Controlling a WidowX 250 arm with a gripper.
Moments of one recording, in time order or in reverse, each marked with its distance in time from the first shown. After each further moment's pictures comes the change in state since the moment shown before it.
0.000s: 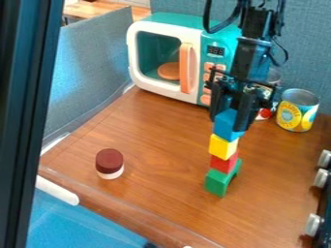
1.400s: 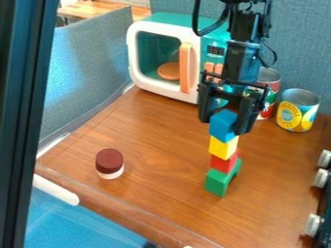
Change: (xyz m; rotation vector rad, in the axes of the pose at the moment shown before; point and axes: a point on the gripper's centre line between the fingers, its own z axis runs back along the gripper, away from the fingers) arm 0.000 0.009 -0.005 -0.039 -0.024 0.049
